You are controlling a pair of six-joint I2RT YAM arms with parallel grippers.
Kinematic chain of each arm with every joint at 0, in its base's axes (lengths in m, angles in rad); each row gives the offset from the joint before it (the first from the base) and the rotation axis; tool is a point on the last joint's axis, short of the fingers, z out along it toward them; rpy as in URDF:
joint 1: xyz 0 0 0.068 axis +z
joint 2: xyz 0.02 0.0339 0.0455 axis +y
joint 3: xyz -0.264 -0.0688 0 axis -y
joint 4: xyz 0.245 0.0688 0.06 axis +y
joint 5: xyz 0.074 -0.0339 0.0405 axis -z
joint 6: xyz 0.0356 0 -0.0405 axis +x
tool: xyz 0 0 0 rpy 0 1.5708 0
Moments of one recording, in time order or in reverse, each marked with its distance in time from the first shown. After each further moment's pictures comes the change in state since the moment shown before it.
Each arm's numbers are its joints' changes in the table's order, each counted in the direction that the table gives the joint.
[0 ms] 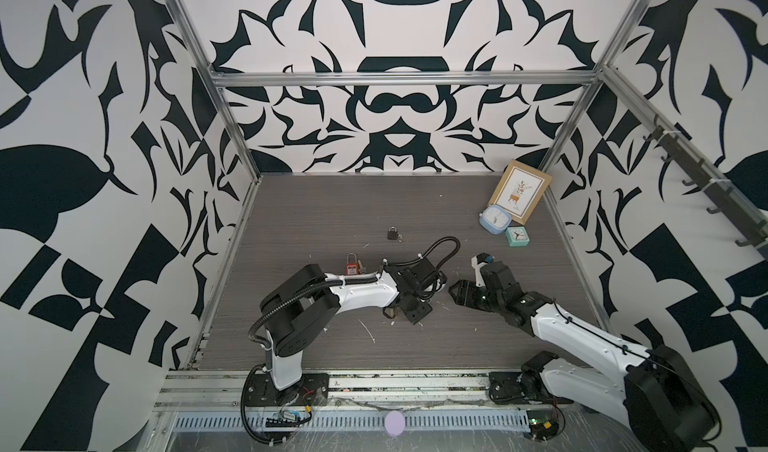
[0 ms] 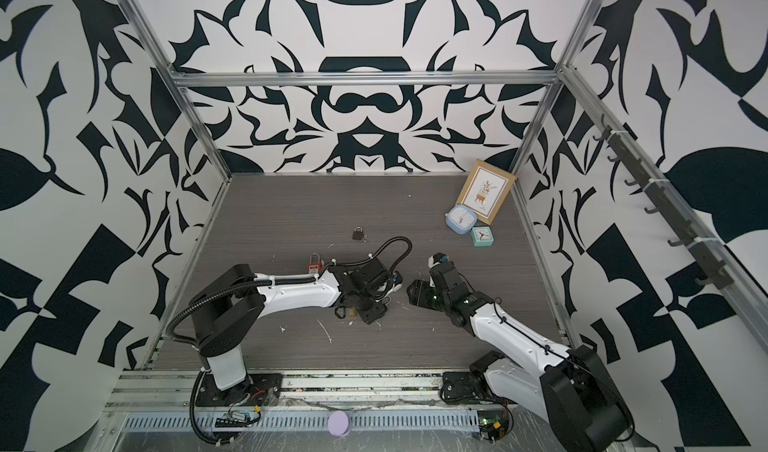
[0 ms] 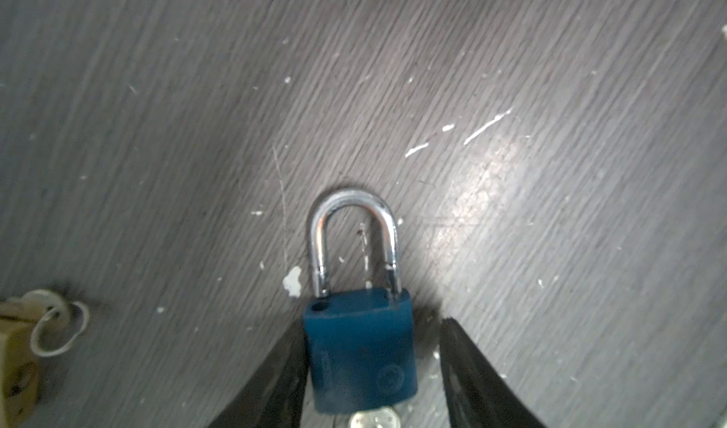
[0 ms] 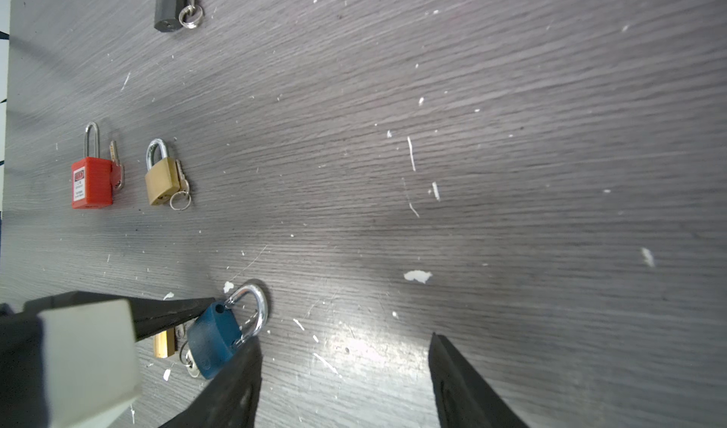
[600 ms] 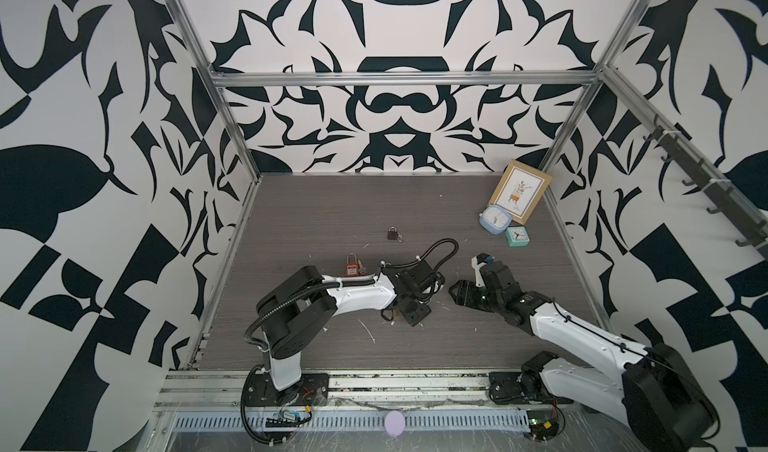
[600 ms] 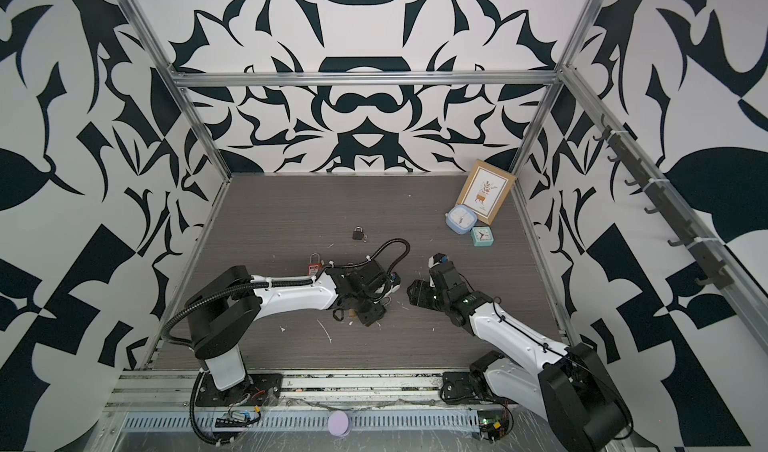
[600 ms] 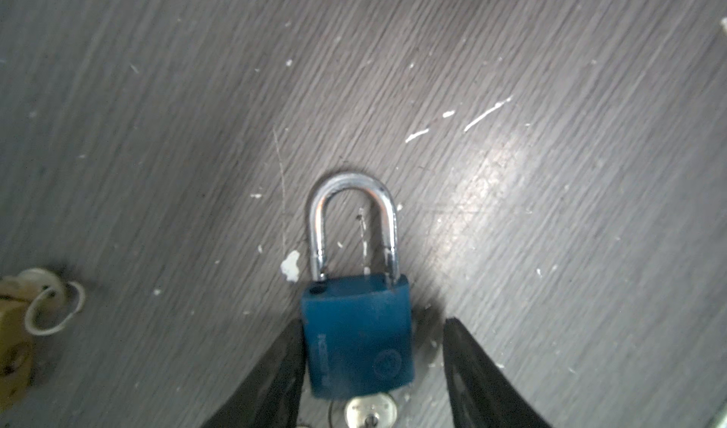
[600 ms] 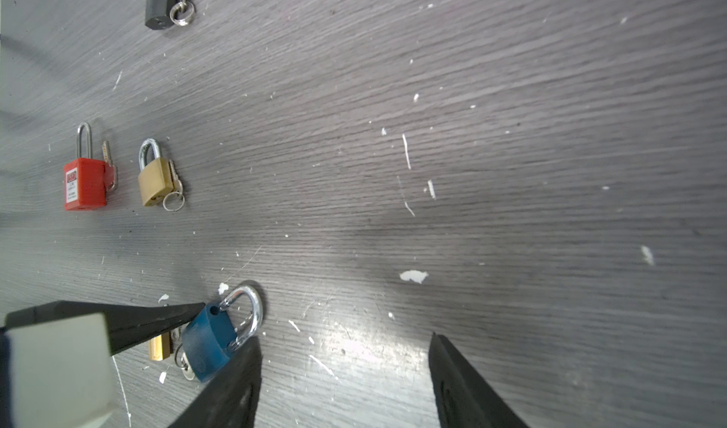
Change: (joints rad) left arm 0.000 -0.024 -0.034 -0.018 -0.009 -0.020; right arm -0.005 0.013 0.000 -0.002 -0.001 0.003
